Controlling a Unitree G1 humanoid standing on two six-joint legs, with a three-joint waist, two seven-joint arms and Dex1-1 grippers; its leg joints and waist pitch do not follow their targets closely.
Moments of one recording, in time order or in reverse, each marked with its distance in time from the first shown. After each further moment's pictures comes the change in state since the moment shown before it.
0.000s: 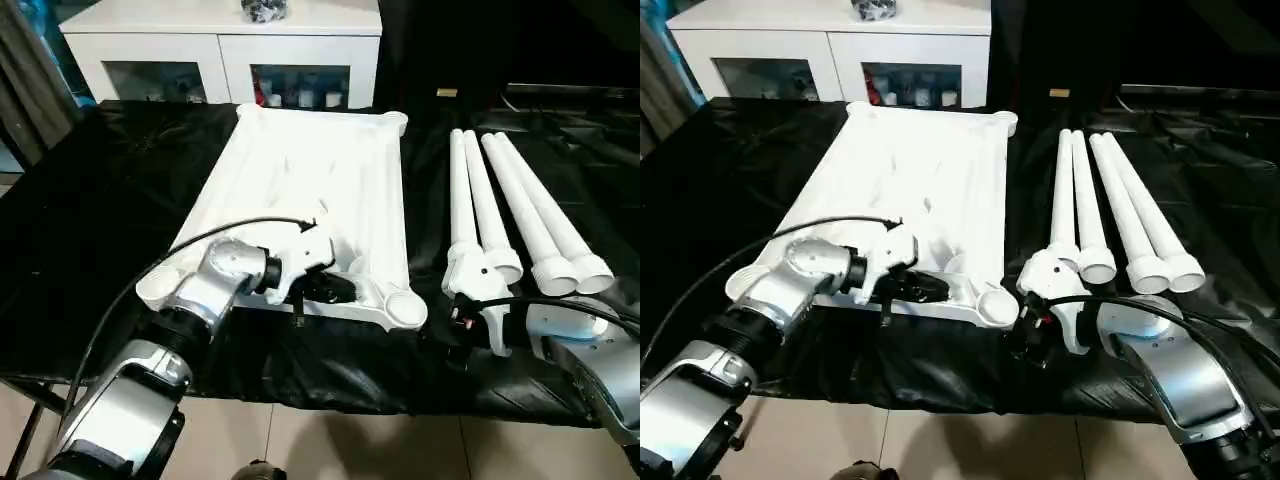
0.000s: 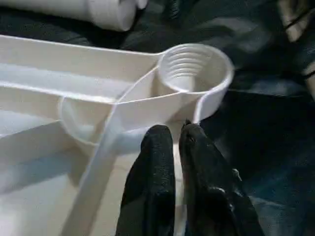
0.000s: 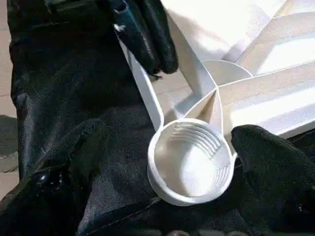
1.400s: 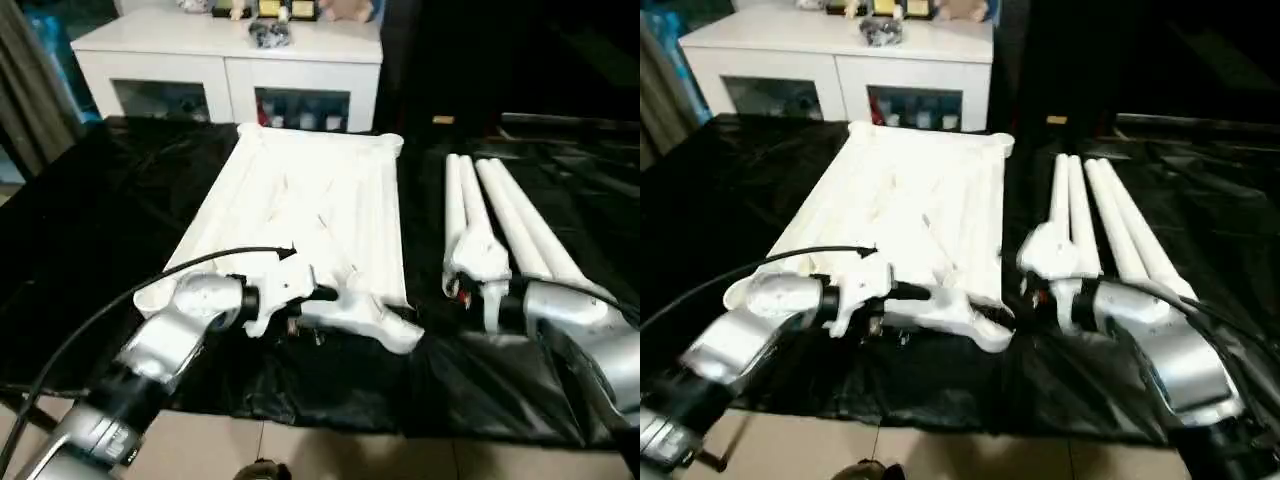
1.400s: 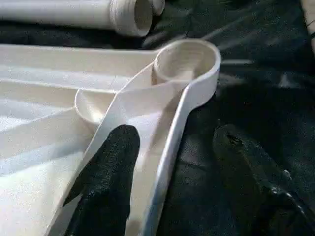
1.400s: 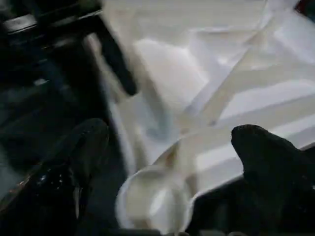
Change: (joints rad) left arm 0.258 0.151 -0.036 -0.447 -0.001 0.124 0.189; right arm -0.038 0.047 -0.030 0.007 0.019 -0.019 -0.010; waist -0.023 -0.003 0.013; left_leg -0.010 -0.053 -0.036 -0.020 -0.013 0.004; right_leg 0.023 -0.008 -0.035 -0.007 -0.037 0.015
